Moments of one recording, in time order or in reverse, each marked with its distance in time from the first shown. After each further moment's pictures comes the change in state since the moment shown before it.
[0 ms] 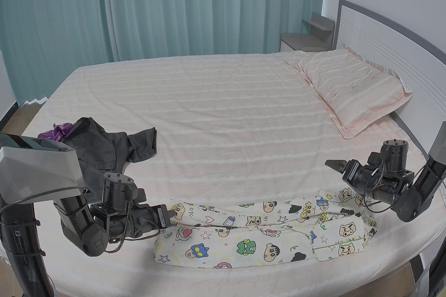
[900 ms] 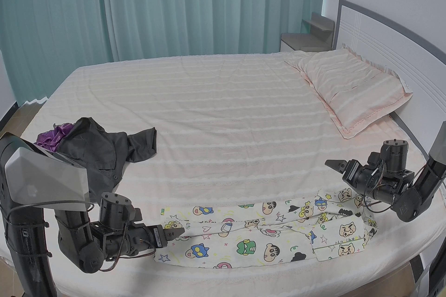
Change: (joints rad) left arm -0.021 0.054 0.176 -0.150 0.040 -0.001; right arm 0.001 -0.002 0.000 0.001 0.000 0.000
